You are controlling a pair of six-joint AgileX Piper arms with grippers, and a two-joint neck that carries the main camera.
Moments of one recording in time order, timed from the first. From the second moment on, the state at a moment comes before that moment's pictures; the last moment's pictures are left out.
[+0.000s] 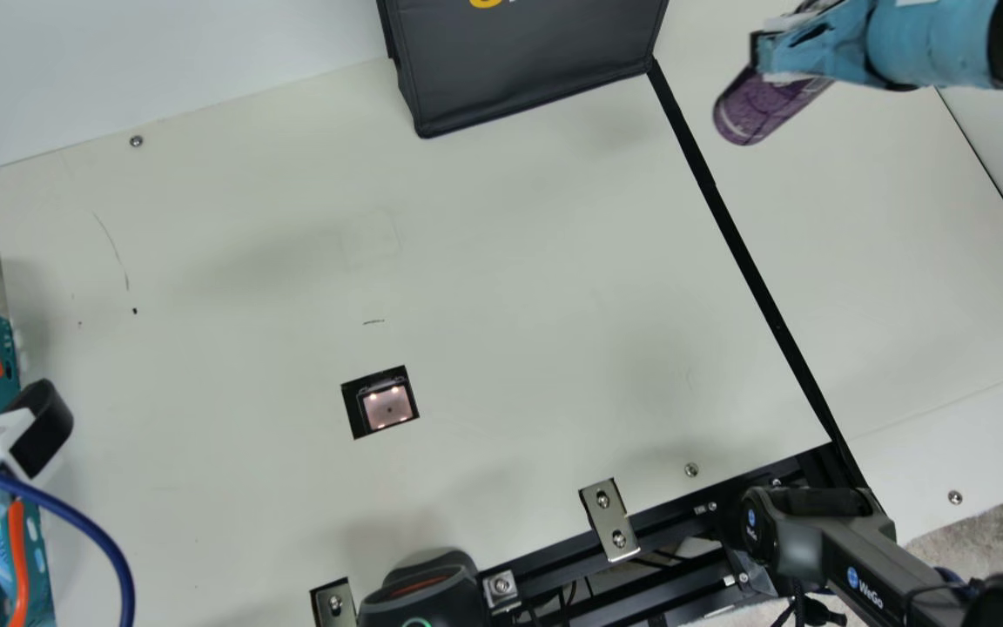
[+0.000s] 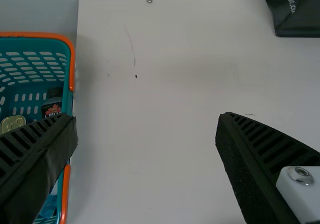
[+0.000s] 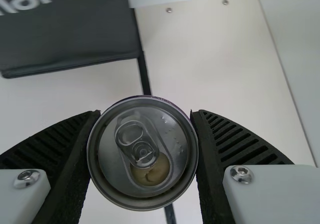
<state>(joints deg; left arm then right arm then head) -3.2 53.0 -63.8 -8.2 63.3 2.0 -22.8 74.6 -85.7 6.2 65.4 -12.2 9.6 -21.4</state>
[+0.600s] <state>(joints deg) -3.2 53.0 -63.8 -8.2 63.3 2.0 -35.6 85.1 -84.4 8.5 55.7 -21.9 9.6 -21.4</state>
